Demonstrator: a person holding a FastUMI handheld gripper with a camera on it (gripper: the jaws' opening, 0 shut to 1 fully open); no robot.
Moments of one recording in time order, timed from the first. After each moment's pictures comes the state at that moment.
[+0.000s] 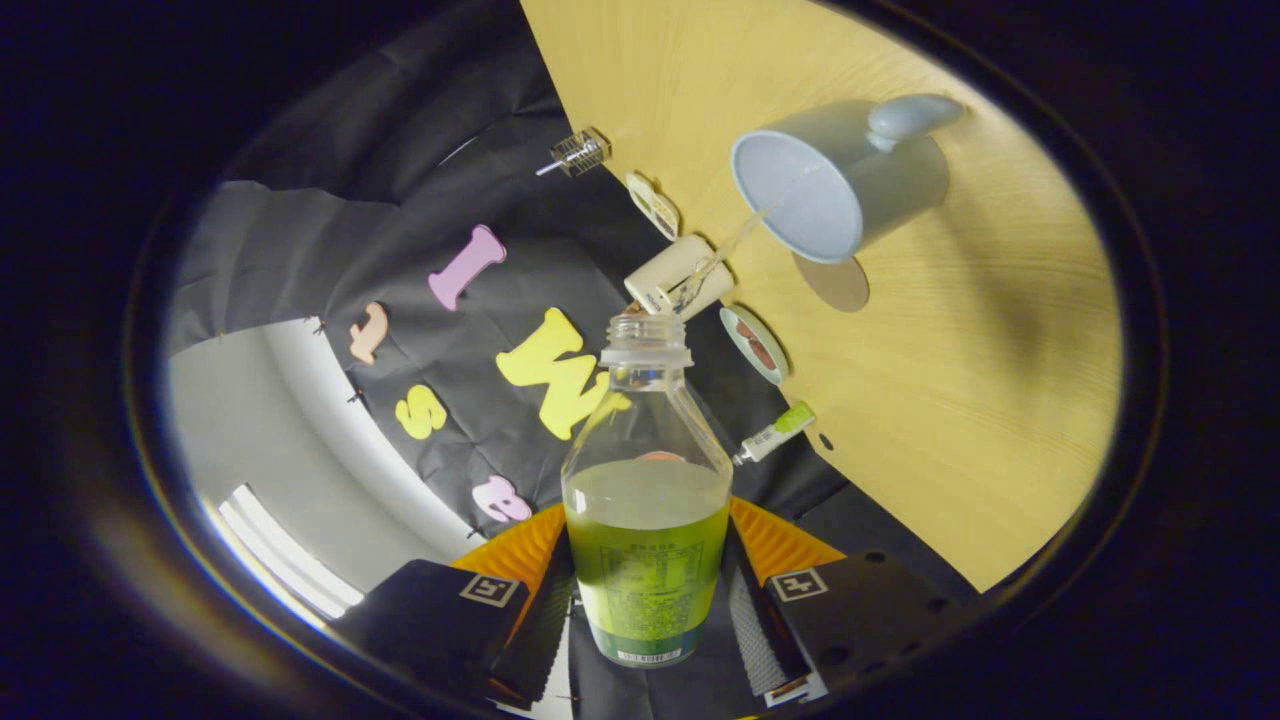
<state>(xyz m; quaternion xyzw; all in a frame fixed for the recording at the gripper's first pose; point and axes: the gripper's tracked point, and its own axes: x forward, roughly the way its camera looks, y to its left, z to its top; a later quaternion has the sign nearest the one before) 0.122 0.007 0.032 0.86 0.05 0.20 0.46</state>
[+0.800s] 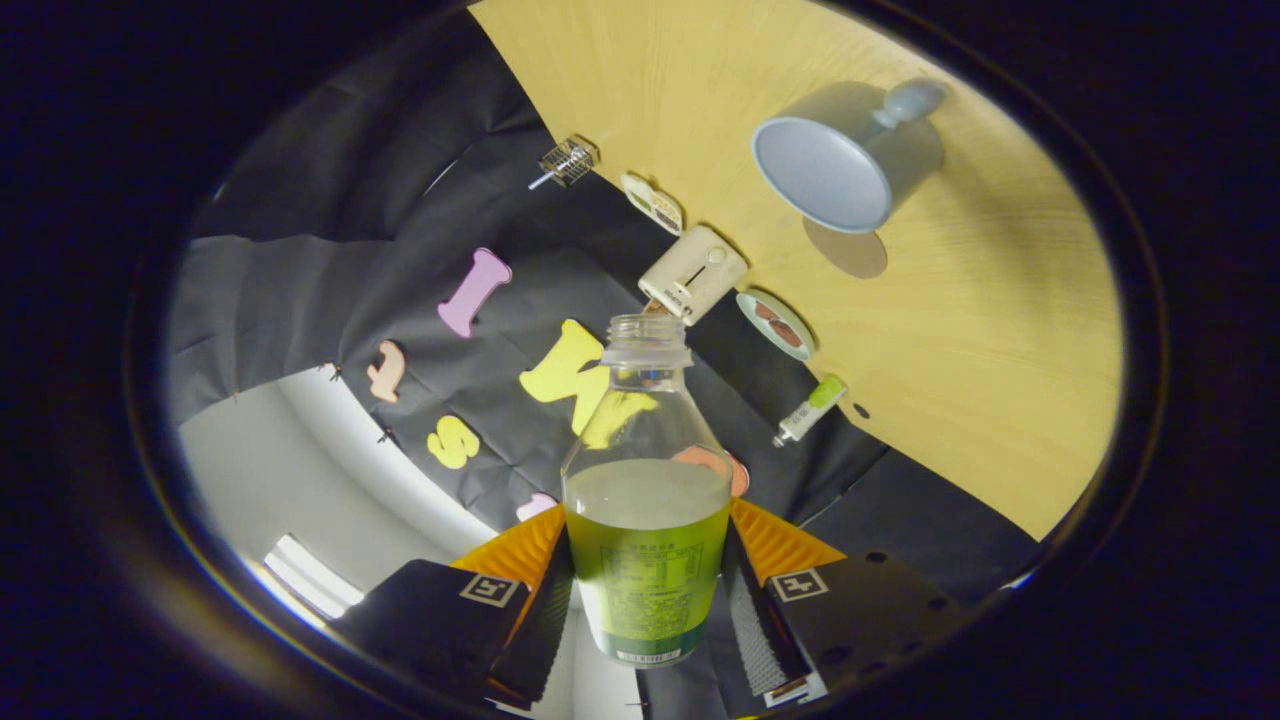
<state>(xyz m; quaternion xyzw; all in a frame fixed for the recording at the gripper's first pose) 0.118 -0.011 0.065 0.89 0.03 0.22 0.39</state>
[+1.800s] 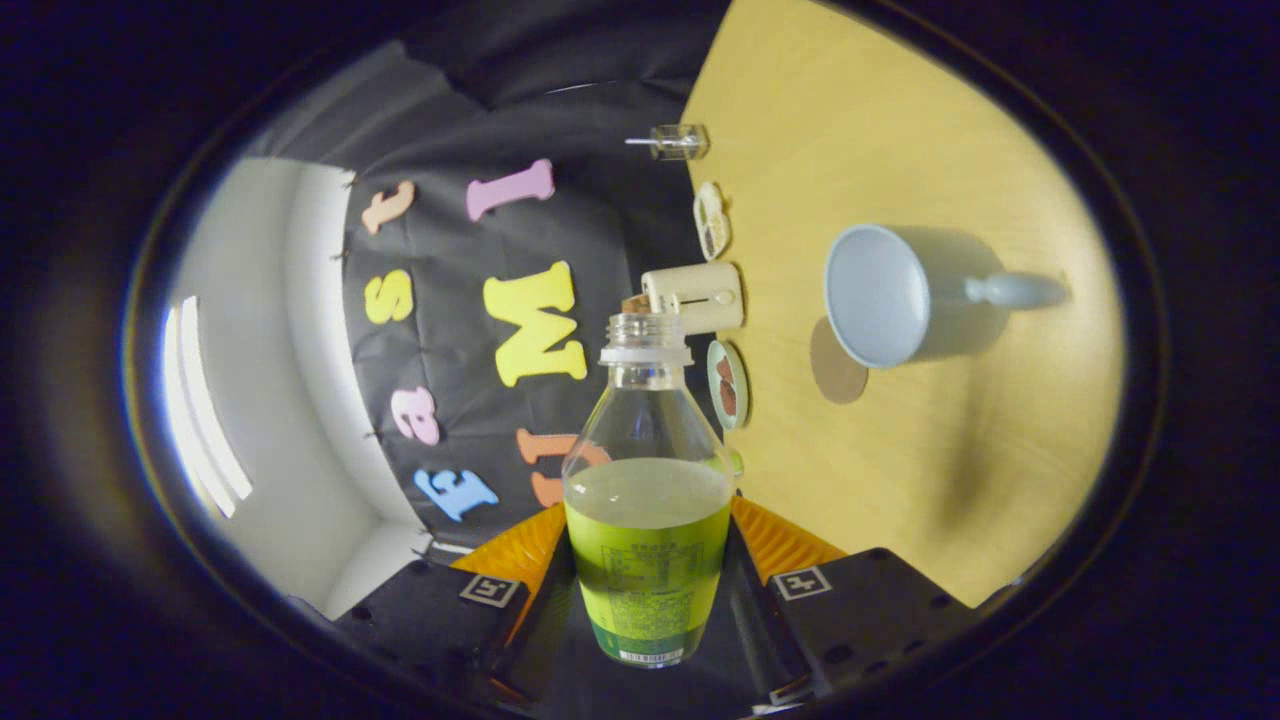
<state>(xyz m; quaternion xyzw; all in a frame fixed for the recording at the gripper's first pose) 0.125 0.033 -0.001 0.65 0.08 0.17 0.74</state>
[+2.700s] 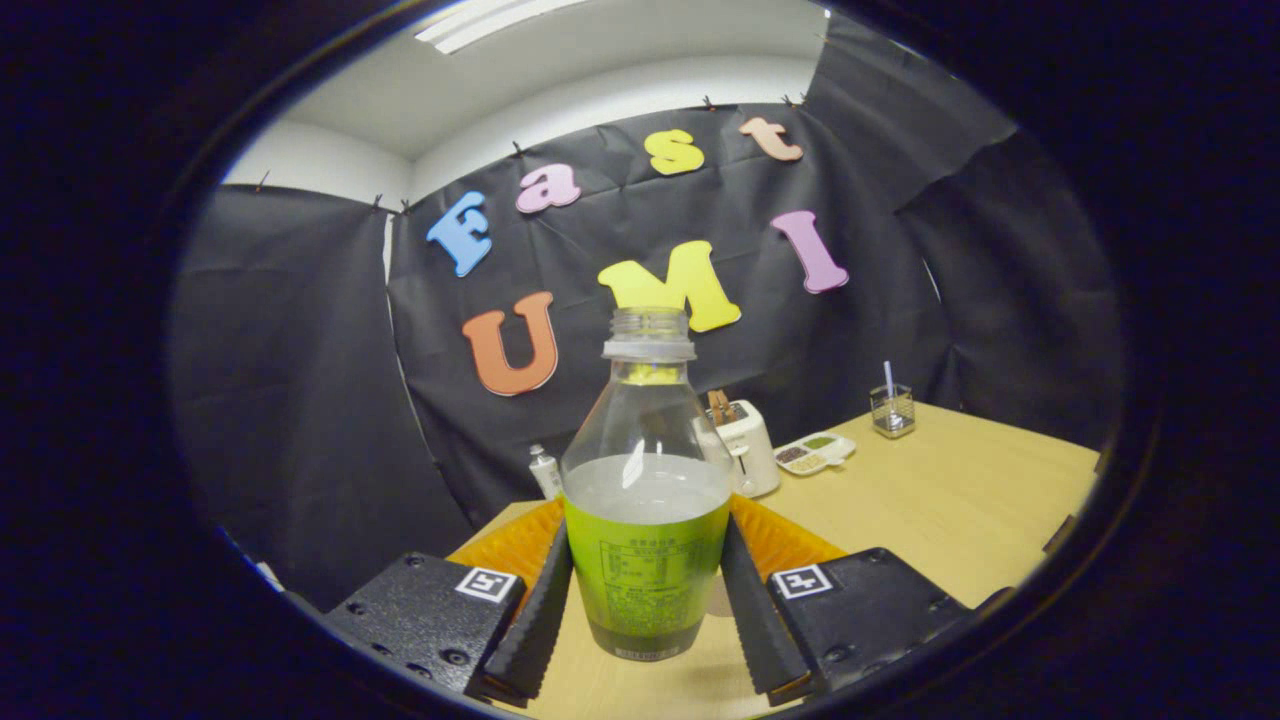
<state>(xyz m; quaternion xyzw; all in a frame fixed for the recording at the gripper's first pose) 0.157 0.011 0.026 0.09 0.00 0.06 0.99</state>
